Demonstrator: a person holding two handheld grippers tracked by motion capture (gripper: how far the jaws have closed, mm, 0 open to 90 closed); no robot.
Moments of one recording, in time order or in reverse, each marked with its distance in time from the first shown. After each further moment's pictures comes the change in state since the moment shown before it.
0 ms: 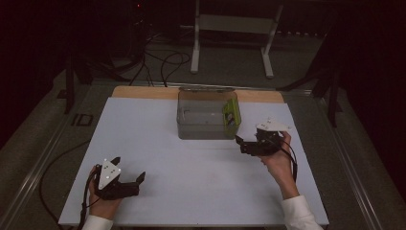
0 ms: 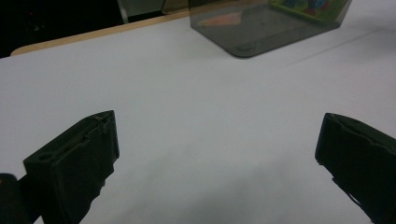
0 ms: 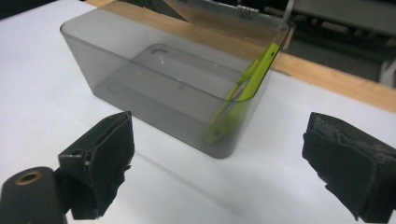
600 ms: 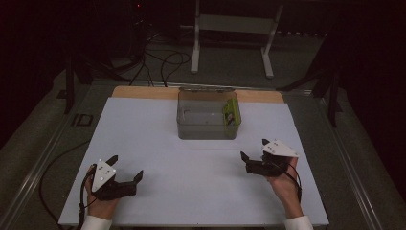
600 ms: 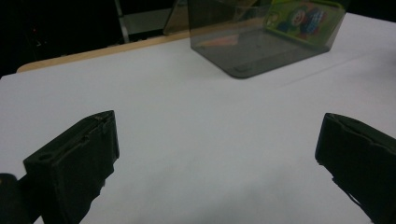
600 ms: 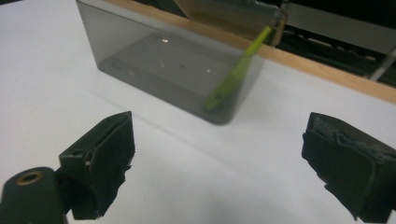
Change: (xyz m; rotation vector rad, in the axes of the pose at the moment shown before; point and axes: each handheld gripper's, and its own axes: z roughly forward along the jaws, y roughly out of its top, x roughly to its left) left arm 0.004 0.003 -0.008 -0.083 -0.011 -0.020; right arm 0.013 -0.049 -0.030 -0.045 -0.032 -0.011
